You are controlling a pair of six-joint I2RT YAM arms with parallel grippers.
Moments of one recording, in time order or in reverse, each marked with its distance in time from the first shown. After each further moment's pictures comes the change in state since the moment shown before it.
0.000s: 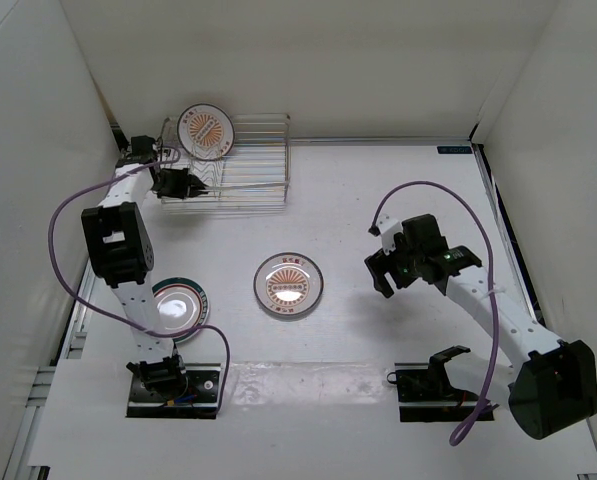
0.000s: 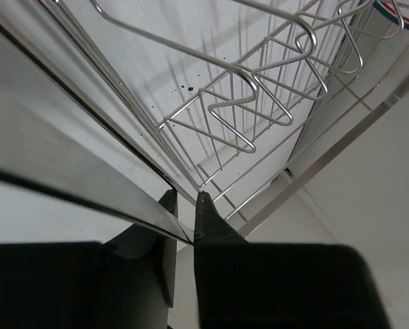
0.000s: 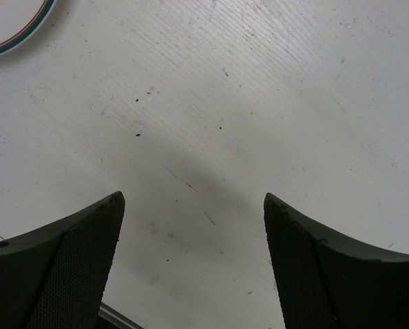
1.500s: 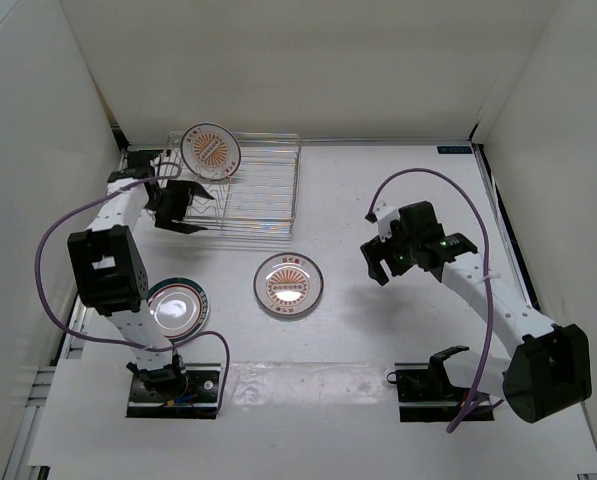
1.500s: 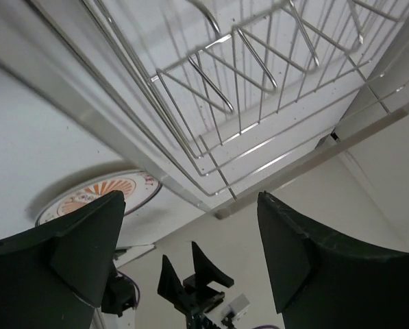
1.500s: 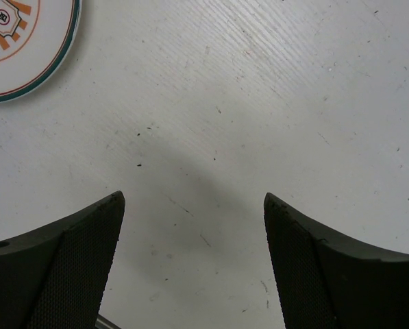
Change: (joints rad) left arm -0.003 -0.303 -0.317 -0.097 0.030 0.066; right arm -0.005 0.086 0.088 0.023 -0.021 0.015
